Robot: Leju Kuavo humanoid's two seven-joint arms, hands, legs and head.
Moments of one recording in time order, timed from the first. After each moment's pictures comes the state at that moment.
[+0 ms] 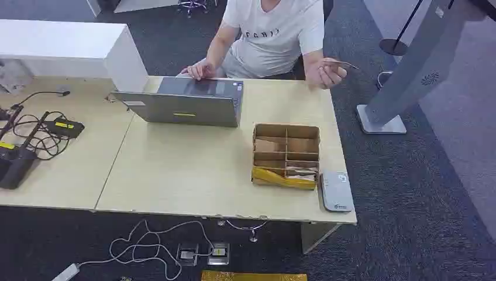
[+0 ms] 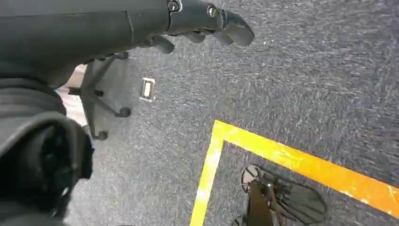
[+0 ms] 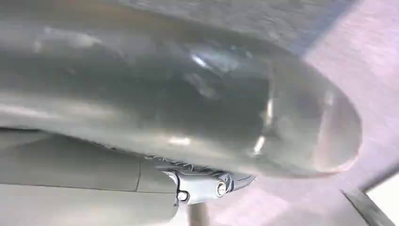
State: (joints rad) left arm -0.17 0.14 -1.23 -0.18 1.28 0.32 0.04; right arm -0.35 -0.79 -0.09 -0.21 -0.35 -0.50 -0.04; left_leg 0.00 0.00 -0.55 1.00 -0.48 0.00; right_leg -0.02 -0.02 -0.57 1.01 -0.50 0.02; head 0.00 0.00
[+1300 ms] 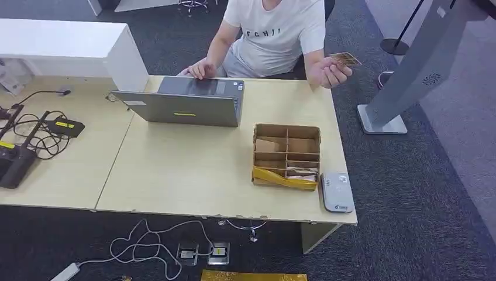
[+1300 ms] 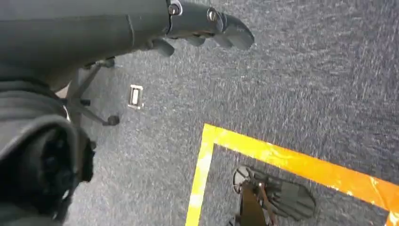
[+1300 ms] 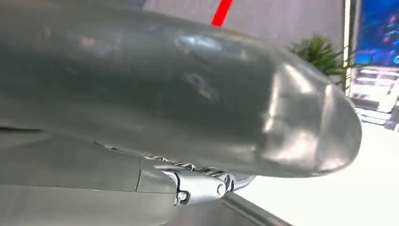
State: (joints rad) left arm -0.17 0.15 -1.23 -0.18 1.26 0.29 -0.01; right arm -1.28 -1.06 -0.01 -0.29 0.07 -0.38 -0.04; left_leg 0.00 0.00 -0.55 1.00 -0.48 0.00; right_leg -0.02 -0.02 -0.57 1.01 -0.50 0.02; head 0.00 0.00
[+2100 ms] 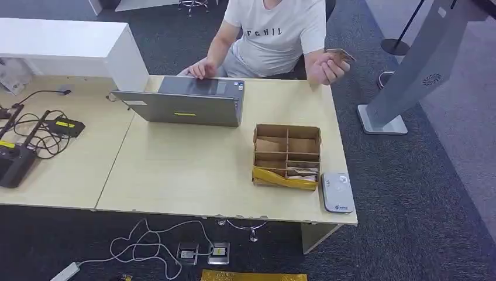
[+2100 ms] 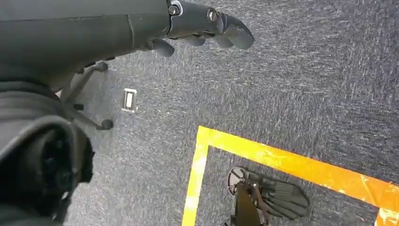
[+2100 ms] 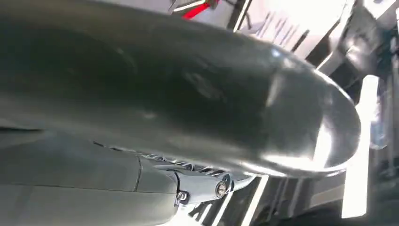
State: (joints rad) left arm -0.17 0.16 -1.23 -0.18 1.25 0.28 -0.03; right arm -1.51 -0.78 0.40 -0.48 0.20 -0.25 -0.28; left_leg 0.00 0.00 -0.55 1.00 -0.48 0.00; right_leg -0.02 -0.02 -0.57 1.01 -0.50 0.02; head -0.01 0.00
